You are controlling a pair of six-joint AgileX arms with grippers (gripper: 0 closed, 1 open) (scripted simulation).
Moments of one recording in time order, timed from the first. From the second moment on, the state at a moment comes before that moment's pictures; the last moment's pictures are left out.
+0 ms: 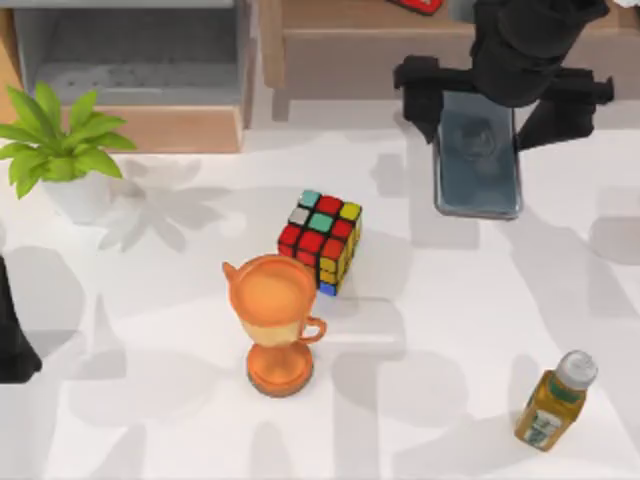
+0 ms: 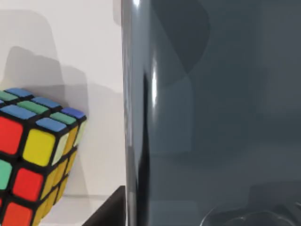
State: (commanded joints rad) left arm 0.00 0.00 0.00 0.00 0.00 0.00; right arm 0.44 2.07 1.93 -1.18 0.03 0.49
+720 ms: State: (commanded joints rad) left arm 0.00 0.00 0.00 0.00 0.00 0.00; right arm 0.44 2.20 1.83 -1.05 0.01 0.47
